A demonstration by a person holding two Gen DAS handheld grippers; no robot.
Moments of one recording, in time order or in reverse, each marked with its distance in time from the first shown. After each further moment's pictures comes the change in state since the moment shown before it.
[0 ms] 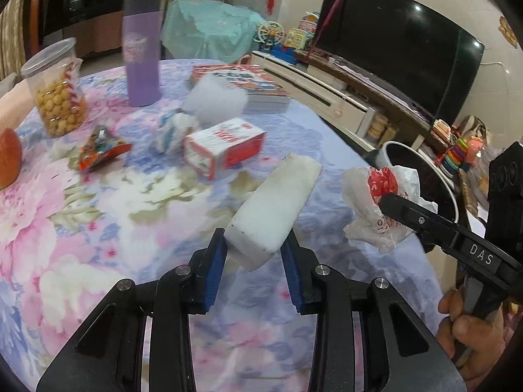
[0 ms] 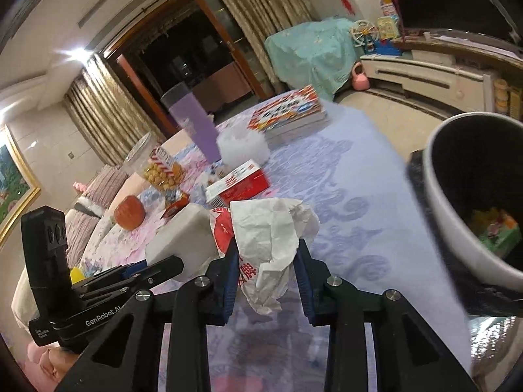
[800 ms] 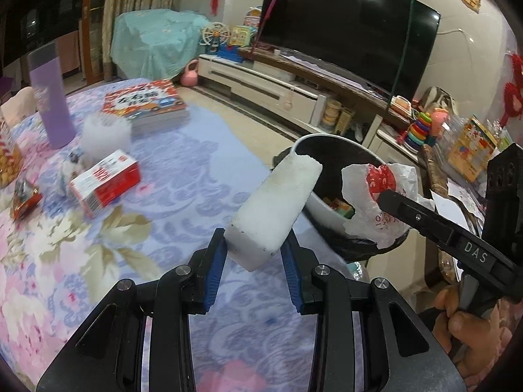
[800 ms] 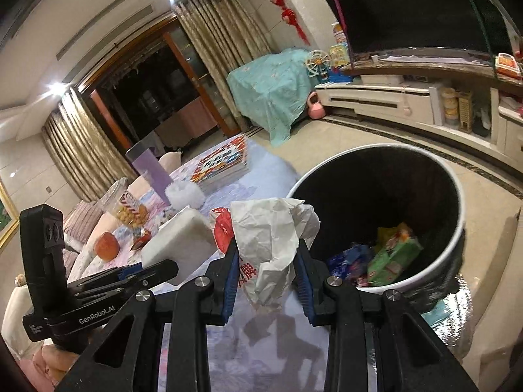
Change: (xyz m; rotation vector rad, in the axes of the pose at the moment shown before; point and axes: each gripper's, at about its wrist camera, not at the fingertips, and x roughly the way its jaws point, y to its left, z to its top) left arm 0.013 -0.121 0.019 0.153 0.004 -0.118; right arm -0.088 -0.076 0.012 0.071 -0.138 -0.127
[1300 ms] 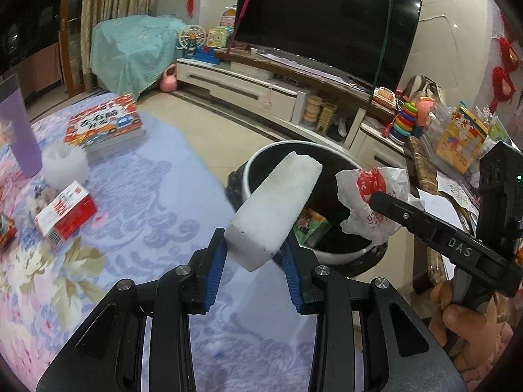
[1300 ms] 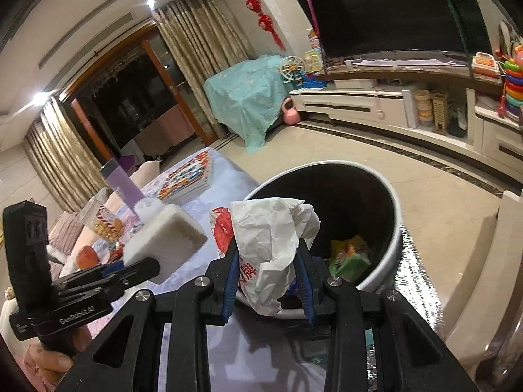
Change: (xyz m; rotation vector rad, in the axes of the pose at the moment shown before) left arm 0.023 -0.048 0.028 0.067 0.007 -0.043; right arm -0.016 -0.049 0.019 0.034 -0.017 -0.091
